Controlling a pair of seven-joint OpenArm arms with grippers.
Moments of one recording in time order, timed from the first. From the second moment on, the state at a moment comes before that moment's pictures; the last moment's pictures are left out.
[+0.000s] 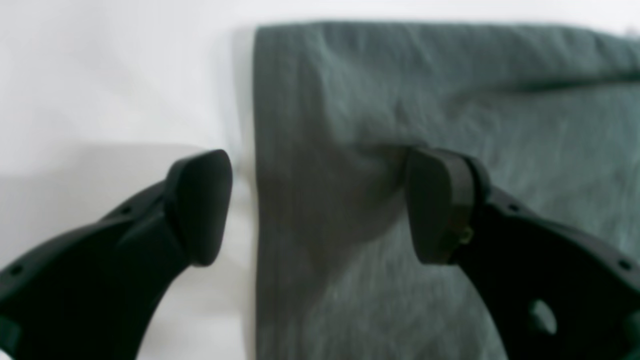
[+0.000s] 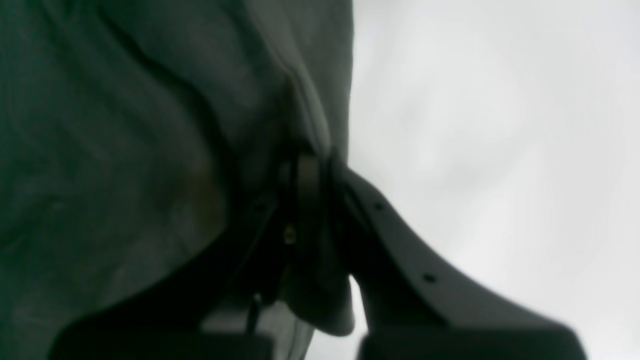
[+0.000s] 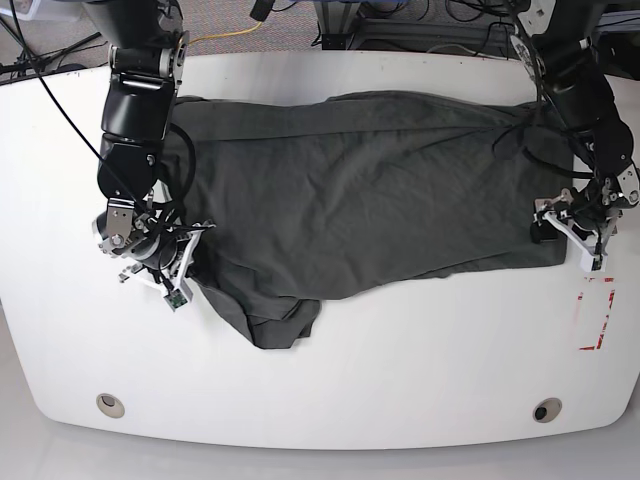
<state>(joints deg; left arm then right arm) -15.3 -18.6 -33.1 60.1 -7.2 -36.5 44.1 18.8 11.3 11.9 67.2 -7.2 41.1 -39.3</state>
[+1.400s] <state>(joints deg) -9.1 -16.0 -32.9 80.4 -6.3 -42.8 46.4 22.0 10.5 12.0 73.5 -7.4 41.3 -40.1</state>
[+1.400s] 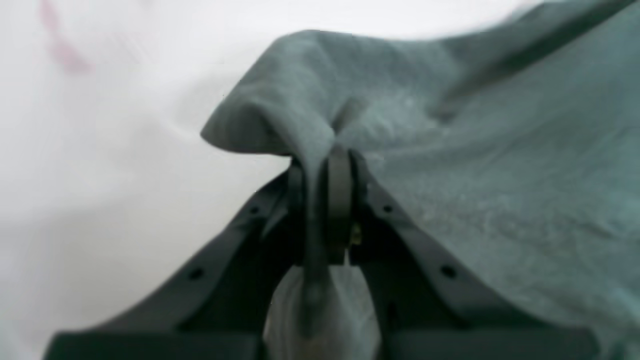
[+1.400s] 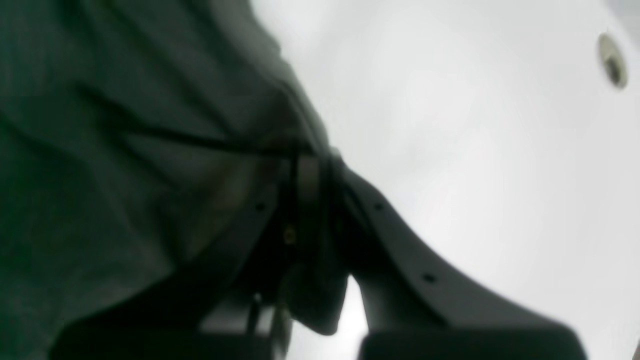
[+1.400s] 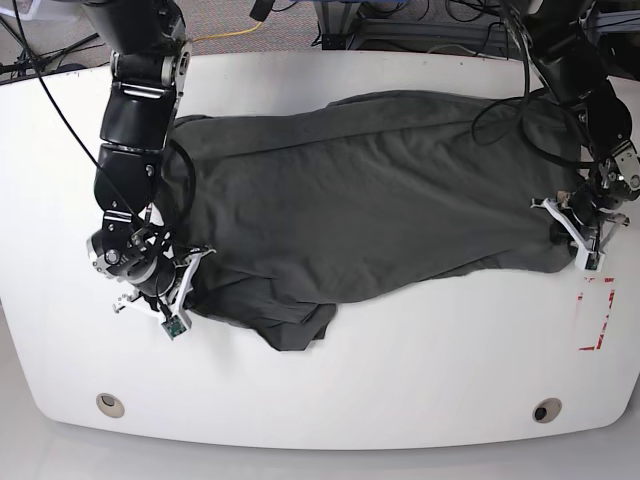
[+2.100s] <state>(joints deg) -20.3 -16.2 -30.1 107.9 -7.5 -43.2 59.6 44.4 13.4 11.4 68.2 -7.2 41.6 -42.3</state>
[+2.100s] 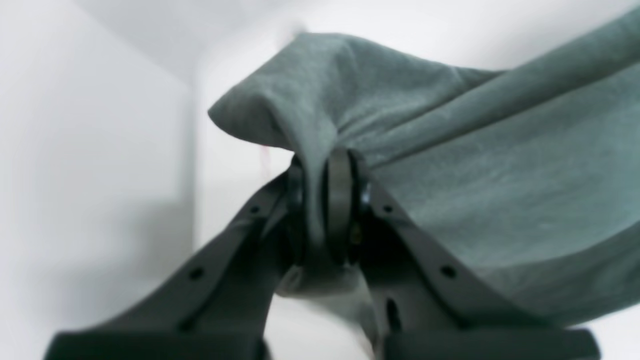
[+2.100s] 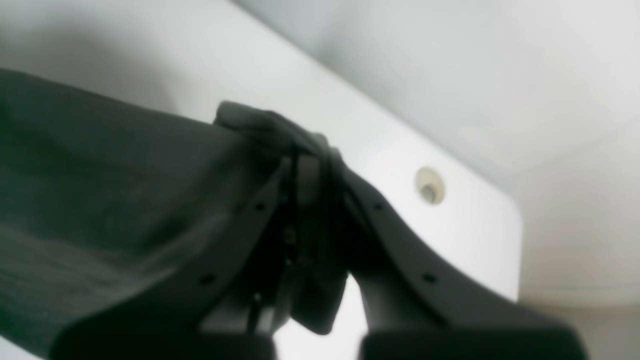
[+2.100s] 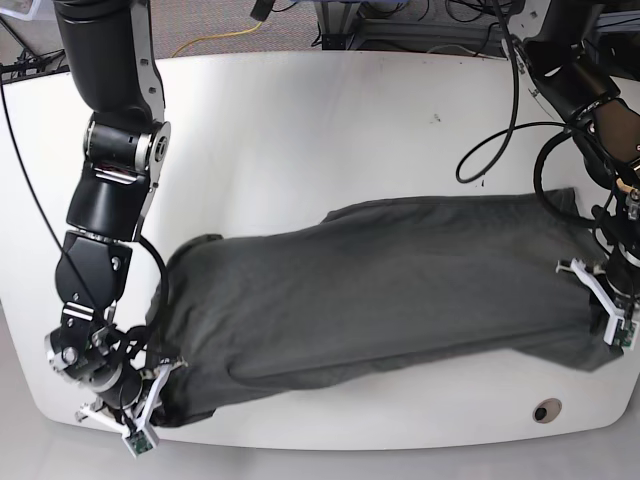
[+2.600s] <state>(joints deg) -46.1 -18.2 -28.7 111.4 -8.5 -43.2 70.5 65.0 16.7 11.5 64.3 -6.1 41.9 -47.9</state>
